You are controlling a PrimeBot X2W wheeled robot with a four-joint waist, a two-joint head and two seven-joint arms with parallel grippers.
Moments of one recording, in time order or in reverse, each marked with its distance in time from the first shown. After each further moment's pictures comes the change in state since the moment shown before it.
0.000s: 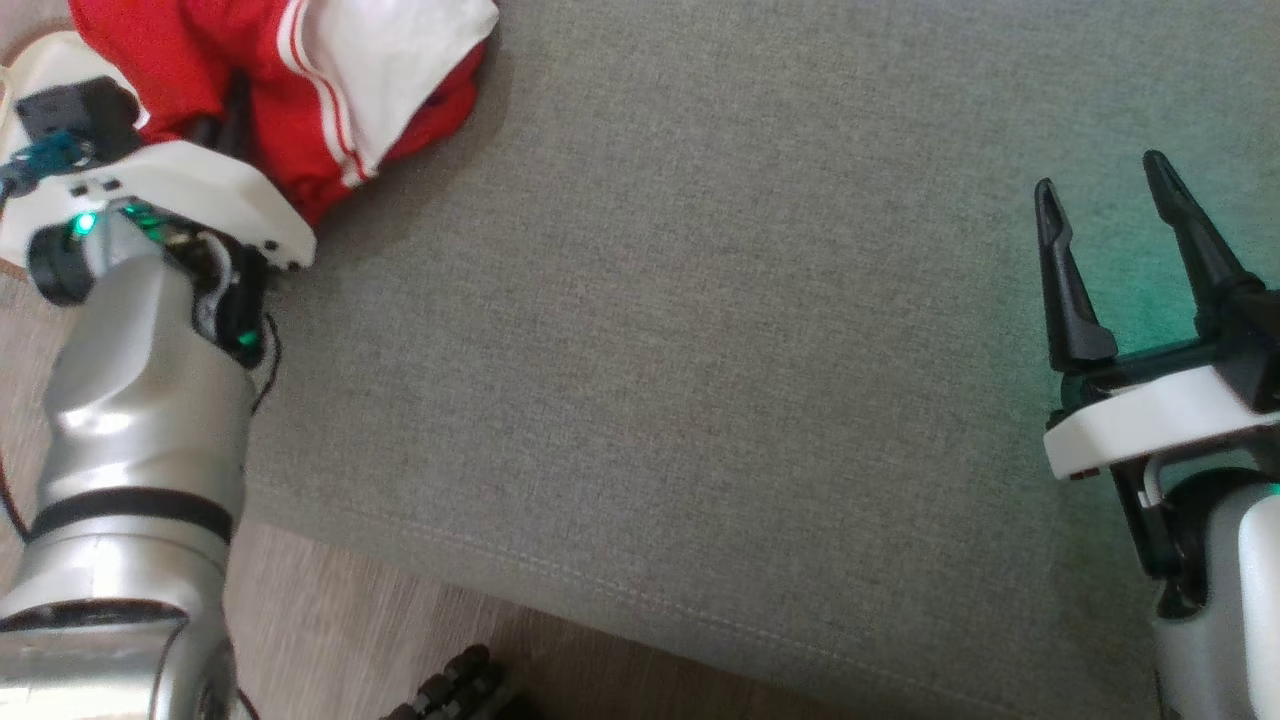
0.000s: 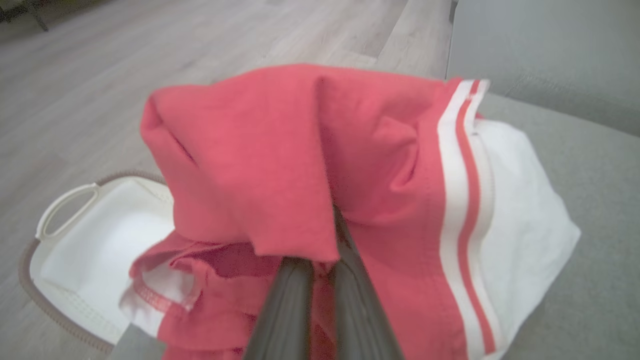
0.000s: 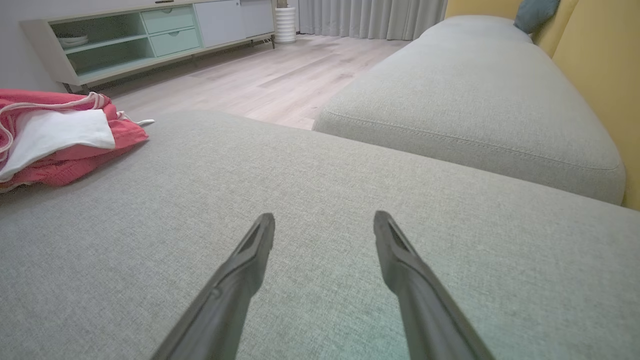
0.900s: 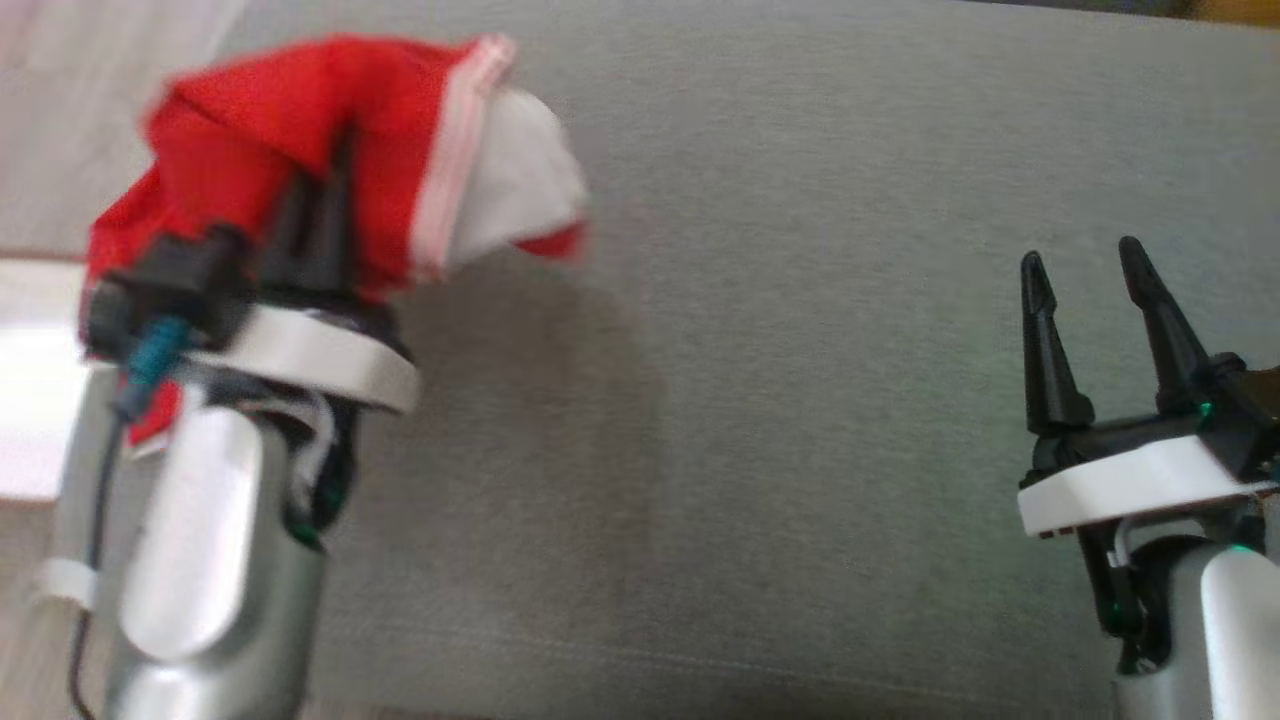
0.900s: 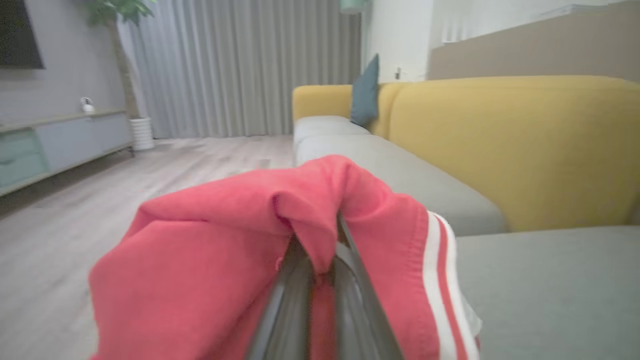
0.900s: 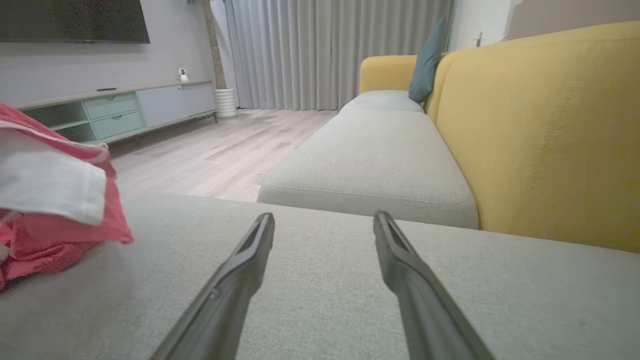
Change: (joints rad) left arm 0.498 0.012 -0.122 -0.932 0.121 0.093 0.037; right arm 0.093 0.083 -0.032 0.074 0.065 0.000 -0.115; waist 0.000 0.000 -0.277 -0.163
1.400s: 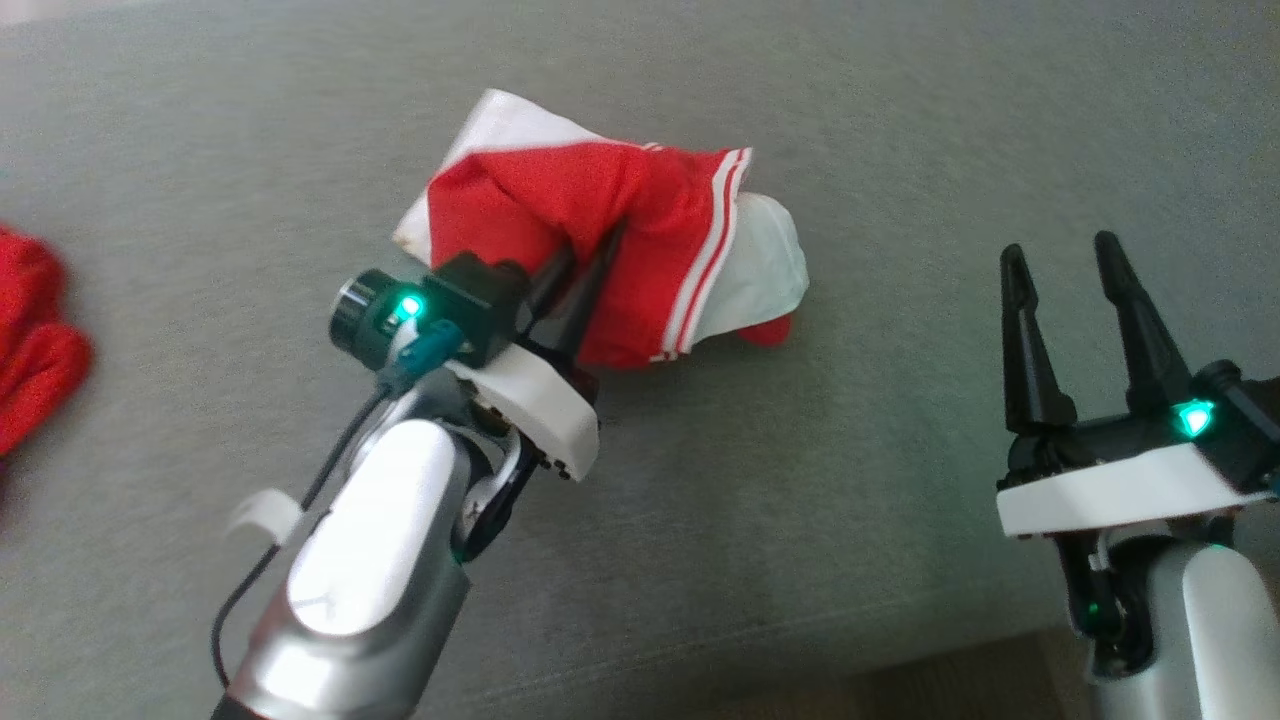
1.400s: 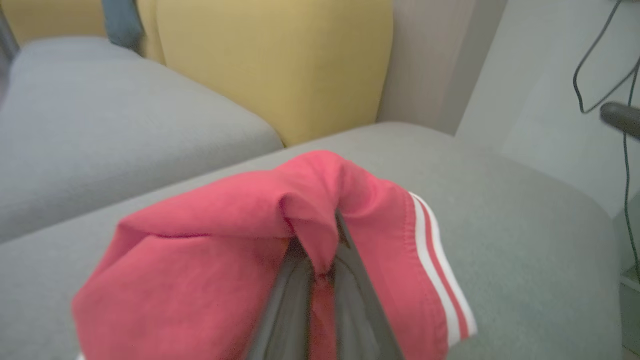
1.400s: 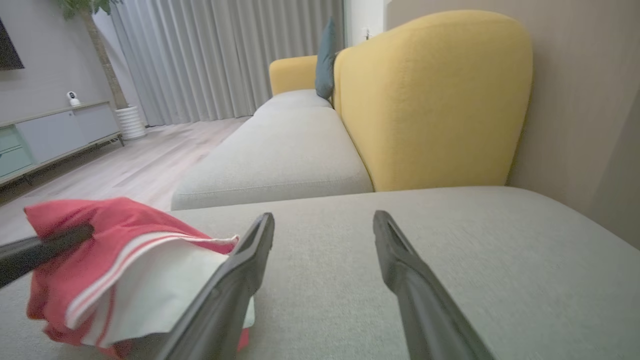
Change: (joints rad) left arm -0.041 -0.086 -0.299 0.099 -0.001 -0.075 0.084; right arm -0.005 0.005 0.045 0.007 0.102 0.000 -0.066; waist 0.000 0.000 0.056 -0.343
